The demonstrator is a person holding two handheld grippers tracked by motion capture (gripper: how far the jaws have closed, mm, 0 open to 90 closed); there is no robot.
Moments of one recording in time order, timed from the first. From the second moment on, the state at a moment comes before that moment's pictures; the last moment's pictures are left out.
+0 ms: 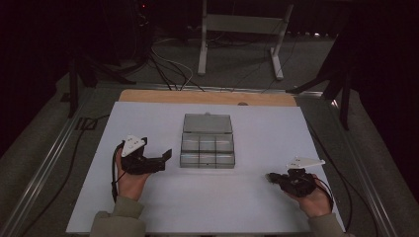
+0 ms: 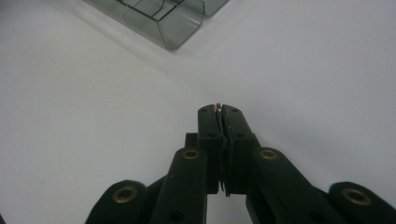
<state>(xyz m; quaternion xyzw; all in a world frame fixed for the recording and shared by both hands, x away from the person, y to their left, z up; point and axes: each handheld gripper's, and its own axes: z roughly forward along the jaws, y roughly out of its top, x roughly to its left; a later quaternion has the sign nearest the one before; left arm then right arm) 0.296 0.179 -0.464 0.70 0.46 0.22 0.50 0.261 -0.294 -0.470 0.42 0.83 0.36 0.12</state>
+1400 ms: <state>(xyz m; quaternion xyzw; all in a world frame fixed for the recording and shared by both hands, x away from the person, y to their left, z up) 0.296 0.179 -0.464 0.71 0.46 0.22 0.49 0.285 -0.274 -0.436 0.41 0.81 0.40 0.14</state>
